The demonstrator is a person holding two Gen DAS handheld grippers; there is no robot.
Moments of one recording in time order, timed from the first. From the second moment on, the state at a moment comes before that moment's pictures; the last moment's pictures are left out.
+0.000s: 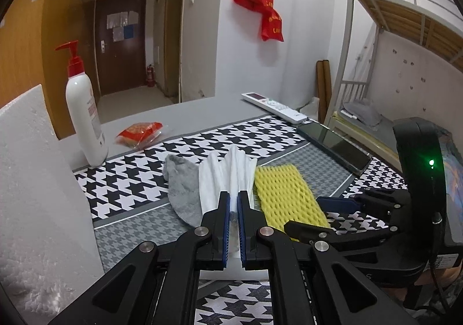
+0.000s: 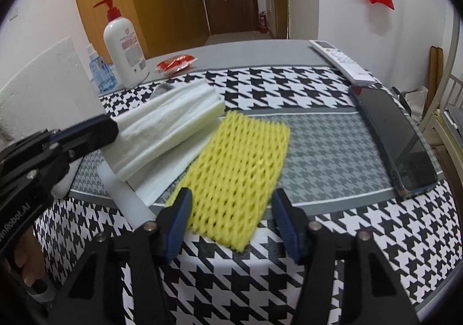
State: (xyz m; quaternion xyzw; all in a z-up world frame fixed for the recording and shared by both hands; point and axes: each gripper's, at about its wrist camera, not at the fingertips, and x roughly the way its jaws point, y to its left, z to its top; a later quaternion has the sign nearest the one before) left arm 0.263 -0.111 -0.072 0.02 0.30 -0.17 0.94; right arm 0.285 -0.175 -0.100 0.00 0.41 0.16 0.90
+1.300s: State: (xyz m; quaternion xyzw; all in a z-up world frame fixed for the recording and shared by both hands) left arm 0.278 -0.141 -0.101 0.09 0.36 -0.15 0.91; right arm 0.253 -0.232 -0.099 0.04 0.41 0.11 0.90
